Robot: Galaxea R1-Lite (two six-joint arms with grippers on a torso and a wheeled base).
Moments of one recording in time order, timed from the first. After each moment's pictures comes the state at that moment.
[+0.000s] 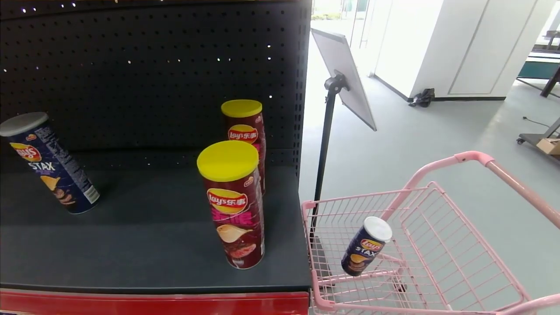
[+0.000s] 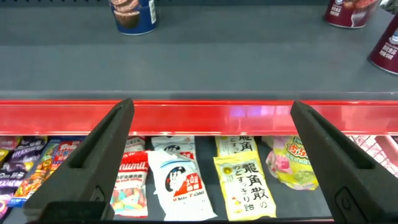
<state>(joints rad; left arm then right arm) -0.01 0.00 0.00 0.01 0.03 -0.01 0.00 0.00 0.00 0.01 -0.01 0.01</state>
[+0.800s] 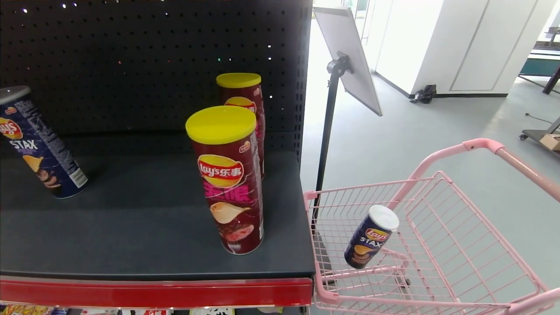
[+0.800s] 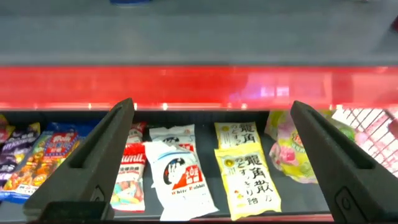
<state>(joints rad) -0.01 0.00 0.00 0.01 0.03 -0.01 0.00 0.00 0.00 0.01 -0.01 0.01</state>
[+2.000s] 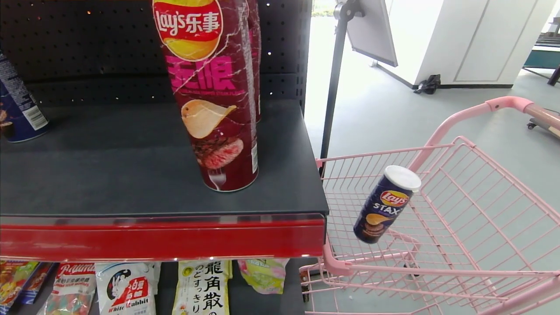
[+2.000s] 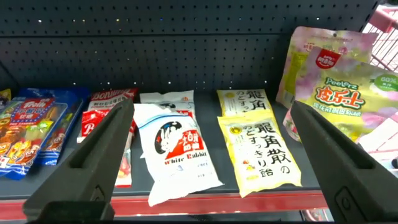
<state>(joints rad) -0.01 0.00 0.00 0.01 0.03 -0.01 0.00 0.00 0.00 0.01 -0.01 0.01</state>
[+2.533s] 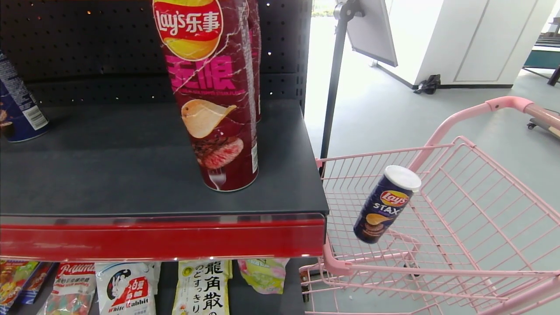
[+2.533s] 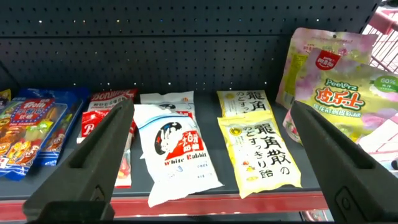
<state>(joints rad) -0.01 0.00 0.00 0.00 0.03 -0.01 0.00 0.00 0.00 0.00 0.00 0.00</state>
